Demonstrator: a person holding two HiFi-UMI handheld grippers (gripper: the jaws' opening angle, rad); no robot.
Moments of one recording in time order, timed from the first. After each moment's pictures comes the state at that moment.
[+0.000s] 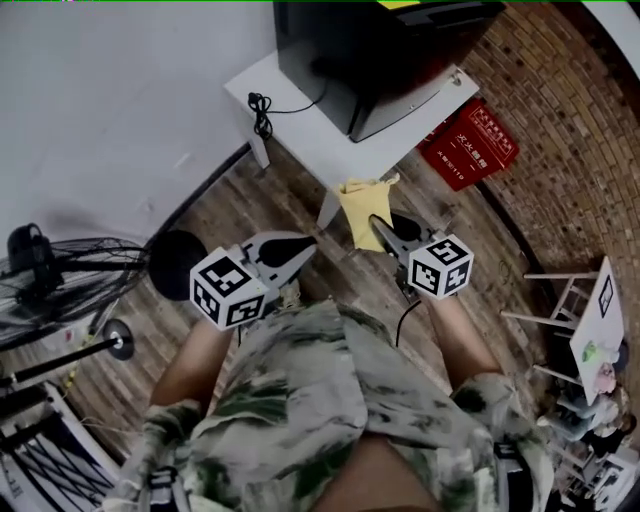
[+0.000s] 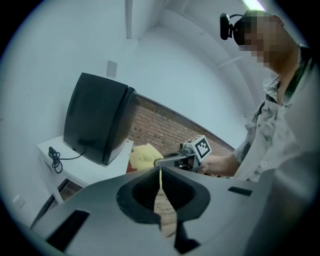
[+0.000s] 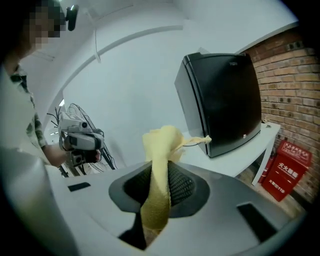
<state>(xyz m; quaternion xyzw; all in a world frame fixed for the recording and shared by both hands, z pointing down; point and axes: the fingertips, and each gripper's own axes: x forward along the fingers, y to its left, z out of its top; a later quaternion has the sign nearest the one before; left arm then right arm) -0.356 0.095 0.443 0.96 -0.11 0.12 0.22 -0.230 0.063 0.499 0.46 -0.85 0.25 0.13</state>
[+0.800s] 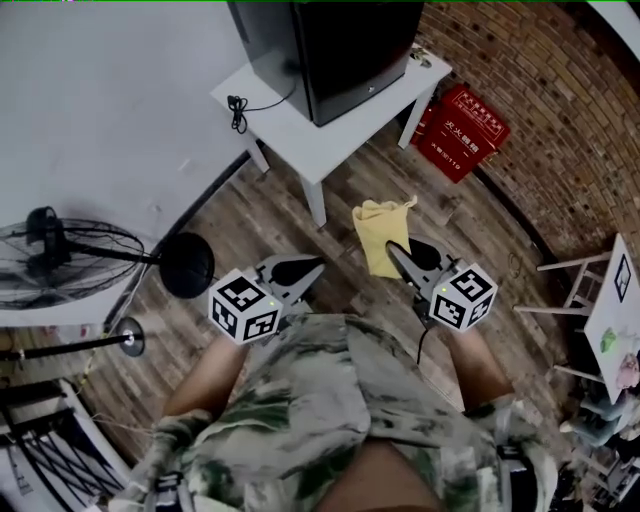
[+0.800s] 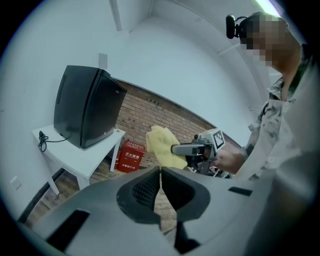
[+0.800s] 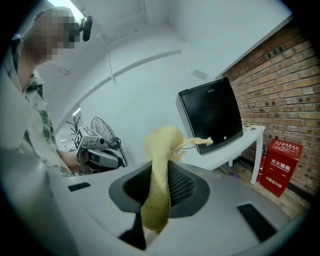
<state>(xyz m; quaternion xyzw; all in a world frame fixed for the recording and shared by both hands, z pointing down) -0.242 0.256 0.460 0.95 -0.13 0.16 0.23 -0.115 0.251 0.456 0.44 -0.87 0.22 0.05</state>
